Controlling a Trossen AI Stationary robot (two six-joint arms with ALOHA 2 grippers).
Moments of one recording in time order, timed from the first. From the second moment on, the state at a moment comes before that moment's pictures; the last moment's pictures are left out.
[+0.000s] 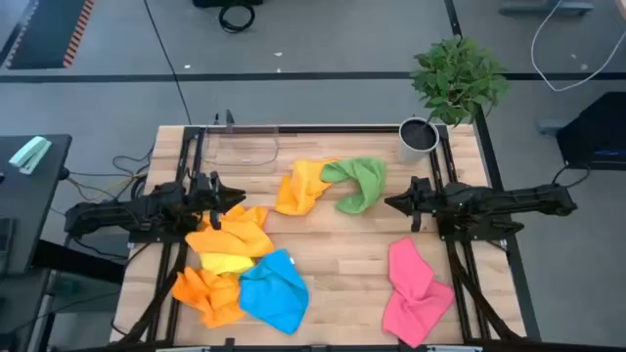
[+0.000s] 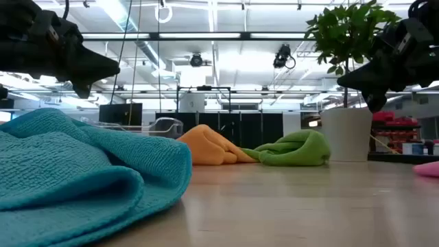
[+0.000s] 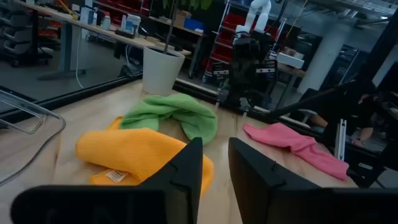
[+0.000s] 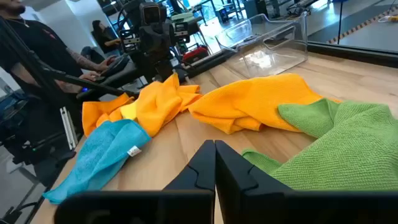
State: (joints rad) left arm 0.10 0.06 0.01 0.05 -0.12 -0.30; right arm 0.04 0.17 0.01 0.03 0.19 0.43
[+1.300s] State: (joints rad) left arm 0.10 0.06 0.01 0.05 -0.12 -0.30; right arm 0.04 0.17 0.01 0.03 0.19 0.43
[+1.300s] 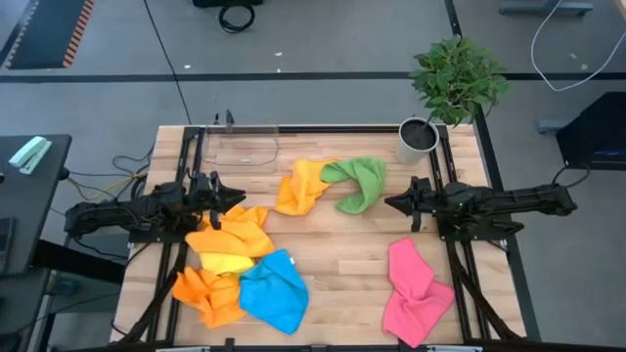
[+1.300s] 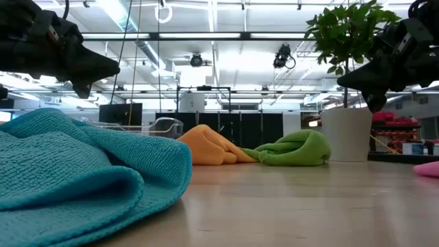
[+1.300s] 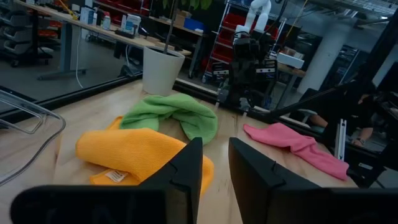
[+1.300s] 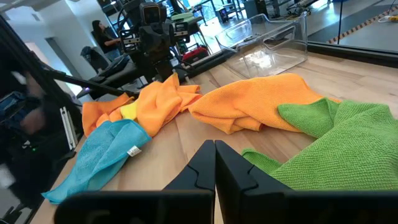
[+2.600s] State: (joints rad) left arm 0.09 0.06 0.01 0.05 -0.12 -0.86; right arm 0.04 0.17 0.01 0.03 0.19 0.43
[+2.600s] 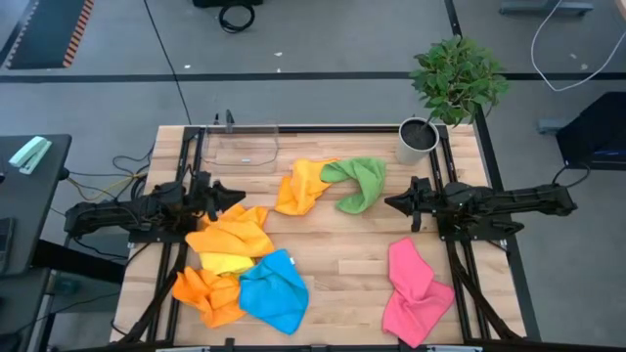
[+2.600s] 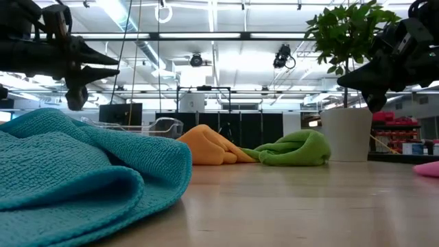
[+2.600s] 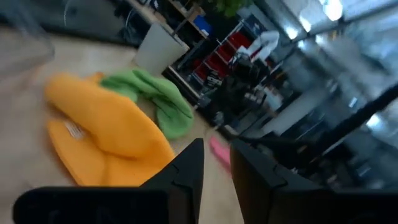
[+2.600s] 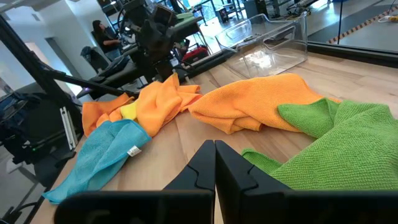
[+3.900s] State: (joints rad) left arm 0.09 0.58 0.21 0.11 0.05 -0.48; right arm 0.04 0.87 0.44 0.17 0.29 0.66
